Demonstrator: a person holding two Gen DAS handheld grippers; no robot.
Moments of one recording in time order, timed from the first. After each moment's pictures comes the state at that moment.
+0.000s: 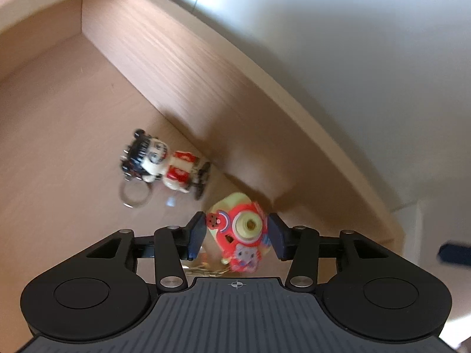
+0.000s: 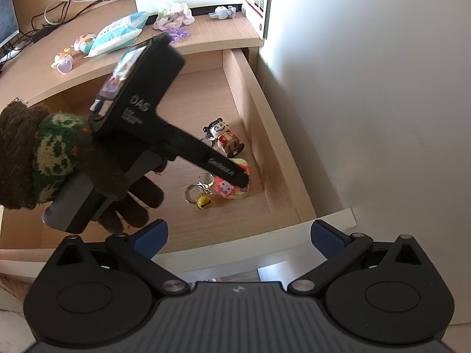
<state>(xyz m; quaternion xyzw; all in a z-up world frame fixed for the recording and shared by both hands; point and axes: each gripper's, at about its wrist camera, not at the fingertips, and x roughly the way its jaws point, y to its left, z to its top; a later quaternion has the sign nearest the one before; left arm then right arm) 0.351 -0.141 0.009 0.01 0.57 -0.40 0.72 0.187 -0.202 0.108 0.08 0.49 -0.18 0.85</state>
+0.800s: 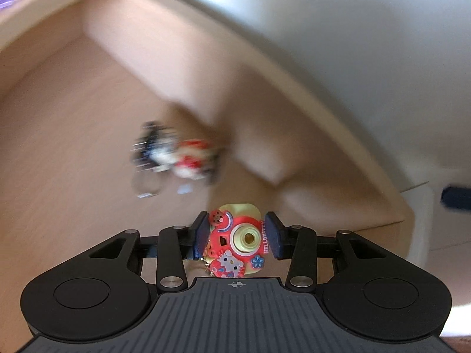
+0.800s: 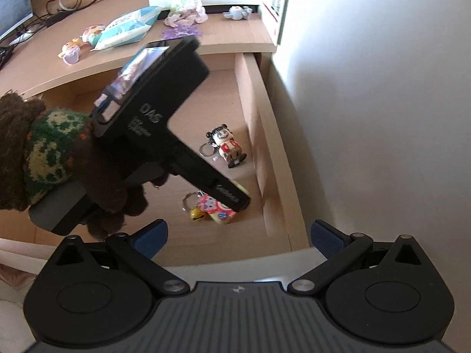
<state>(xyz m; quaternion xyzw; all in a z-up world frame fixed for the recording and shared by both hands) 0.350 -0.140 0.011 0.09 0.57 -0.38 0.73 0.217 -0.222 0.104 0.04 0.50 -0.13 0.85</state>
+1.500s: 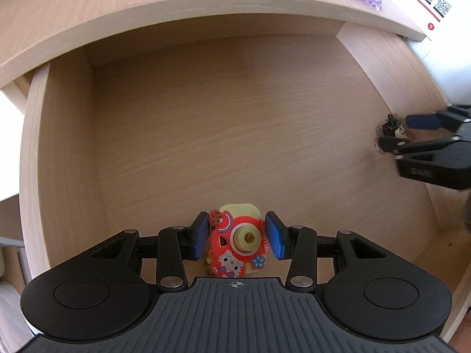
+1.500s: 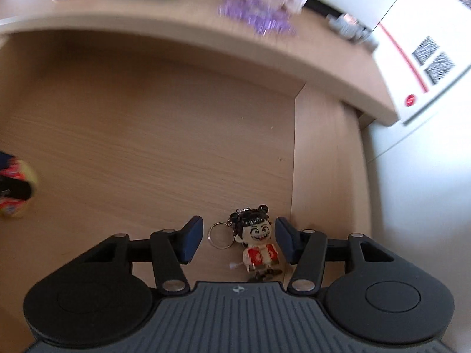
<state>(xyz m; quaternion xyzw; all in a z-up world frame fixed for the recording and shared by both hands) 0.343 0.070 0.015 -0.01 0.58 -0.13 0.81 0.388 -0.194 0.007 -0.13 0.55 -0.09 0.82</state>
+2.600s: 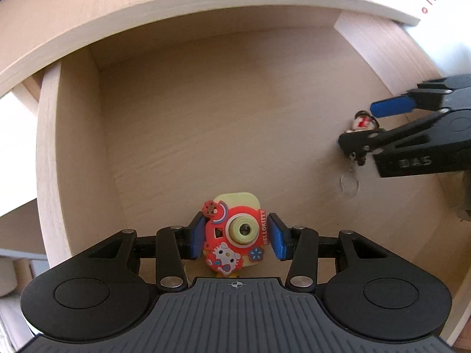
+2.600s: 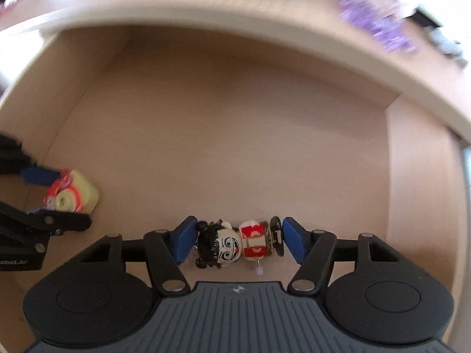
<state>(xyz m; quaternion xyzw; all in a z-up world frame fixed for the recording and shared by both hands) 0.343 0.073 0.014 0.03 0.57 -0.14 0.81 0.411 -0.162 0.010 -0.04 0.55 0.03 0.84</state>
